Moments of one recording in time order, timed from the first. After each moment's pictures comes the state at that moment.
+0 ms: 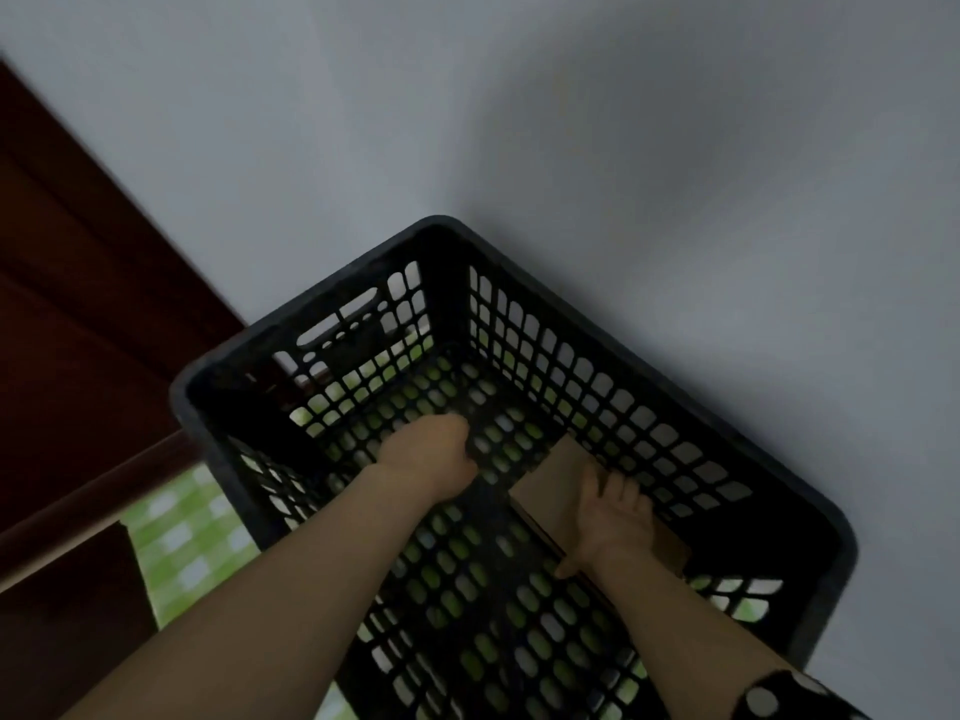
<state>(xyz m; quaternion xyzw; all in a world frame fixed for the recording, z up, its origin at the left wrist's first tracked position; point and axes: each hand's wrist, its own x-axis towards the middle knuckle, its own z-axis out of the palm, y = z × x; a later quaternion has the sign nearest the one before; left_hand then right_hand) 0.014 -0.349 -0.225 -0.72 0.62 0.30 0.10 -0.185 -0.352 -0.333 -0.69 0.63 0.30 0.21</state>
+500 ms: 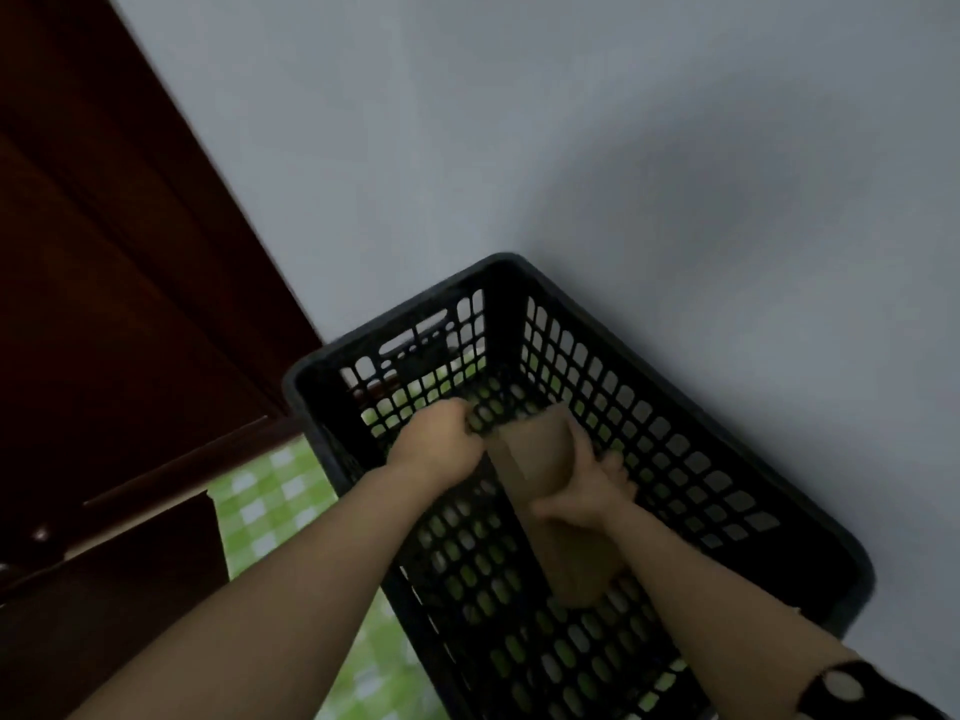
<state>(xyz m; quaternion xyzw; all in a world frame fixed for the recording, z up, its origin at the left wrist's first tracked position) 0.040 -0.314 -0.171 -0.80 0.50 0.31 -0.09 -0.131 -0.367 -0.258 -0.67 0.61 0.09 0.41</state>
